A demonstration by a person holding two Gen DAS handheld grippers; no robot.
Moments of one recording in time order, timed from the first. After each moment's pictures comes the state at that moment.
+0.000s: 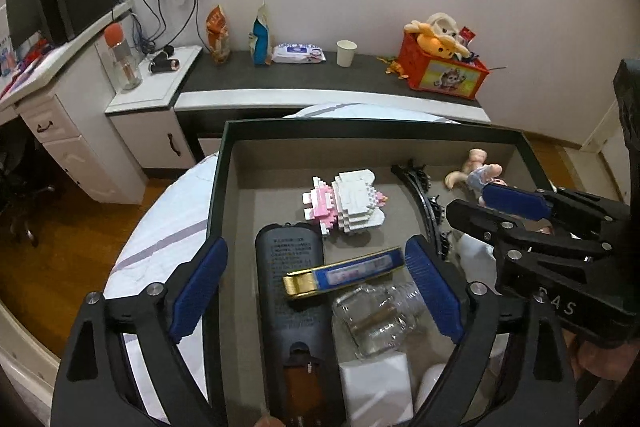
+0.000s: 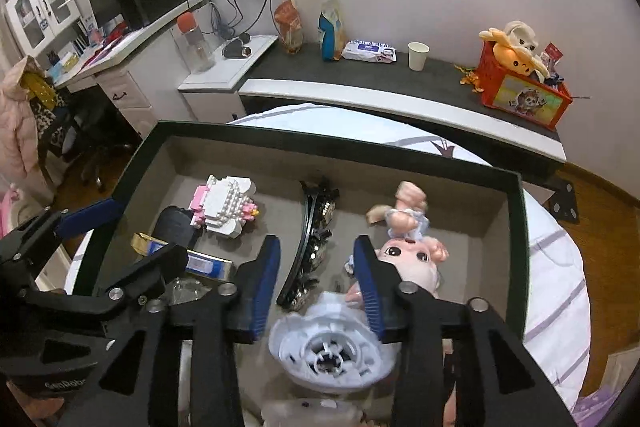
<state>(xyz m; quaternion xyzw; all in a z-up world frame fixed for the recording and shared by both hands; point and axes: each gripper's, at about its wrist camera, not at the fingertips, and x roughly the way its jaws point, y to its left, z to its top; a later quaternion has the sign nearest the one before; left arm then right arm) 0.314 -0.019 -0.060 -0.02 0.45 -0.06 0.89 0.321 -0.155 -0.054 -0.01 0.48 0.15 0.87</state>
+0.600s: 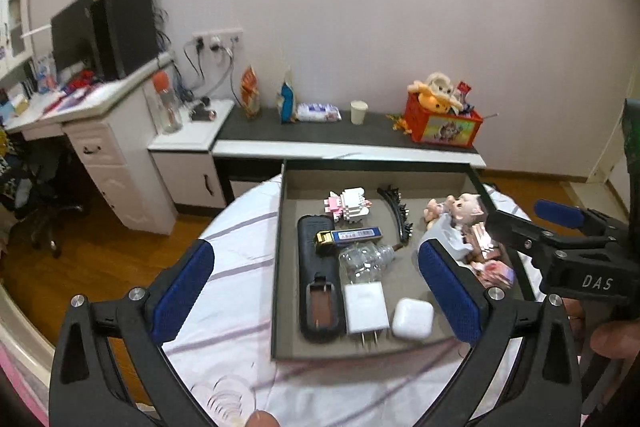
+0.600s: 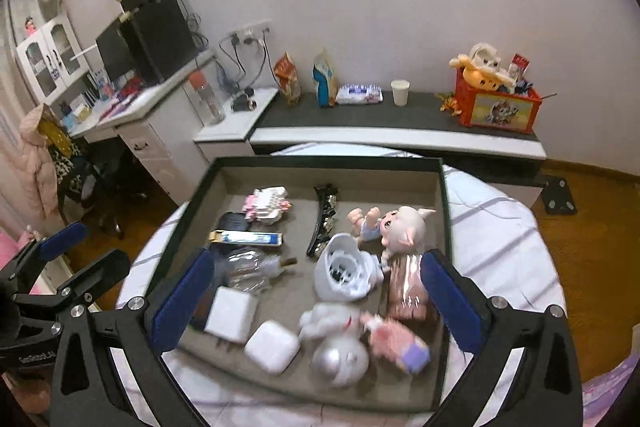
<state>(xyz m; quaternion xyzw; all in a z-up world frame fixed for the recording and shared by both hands) 0.184 0.006 0.035 -0.02 0.35 -0.02 0.94 0.217 -0.182 0.022 0.04 0.40 0.13 0.91</state>
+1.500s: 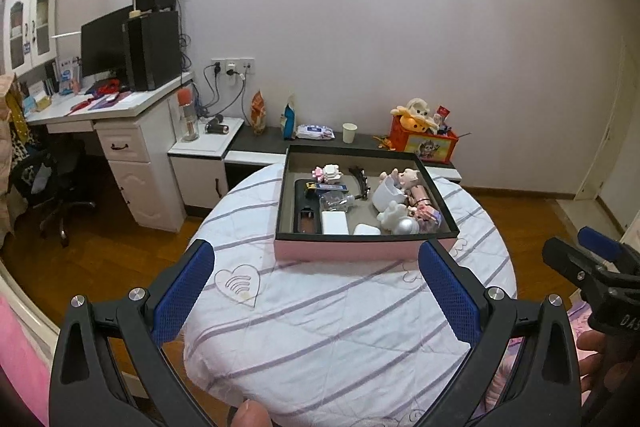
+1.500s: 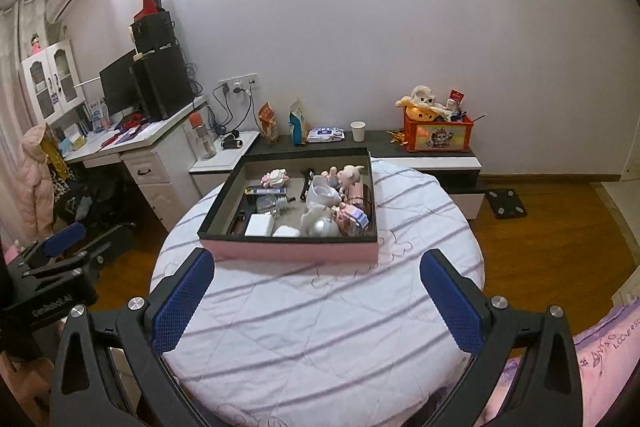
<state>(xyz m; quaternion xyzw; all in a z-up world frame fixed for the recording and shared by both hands) -0.003 0.000 0.076 -0.04 0.30 -0.02 0.95 -0.001 -0.212 0.073 0.05 0.31 0.07 0.95</state>
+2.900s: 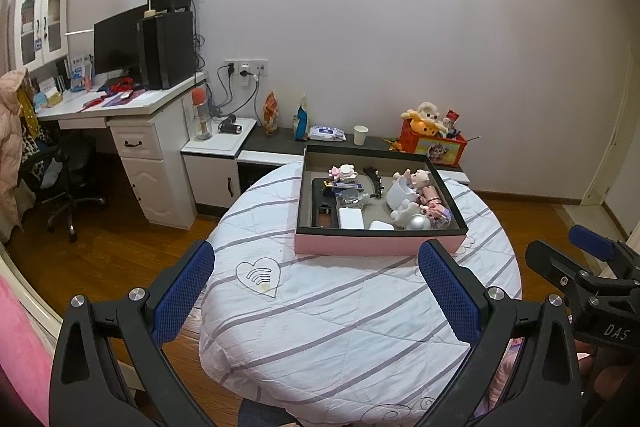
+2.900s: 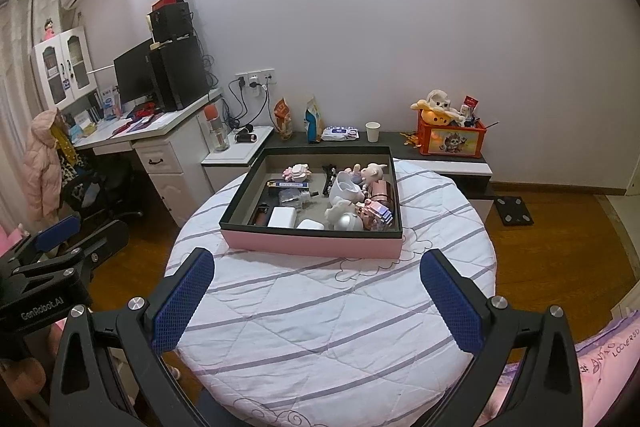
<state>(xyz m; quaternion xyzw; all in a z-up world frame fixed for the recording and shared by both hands) -0.020 0.020 0.081 -0.04 0.30 0.00 0.95 -0.009 -0.181 0.073 0.02 0.31 0.09 0.95</state>
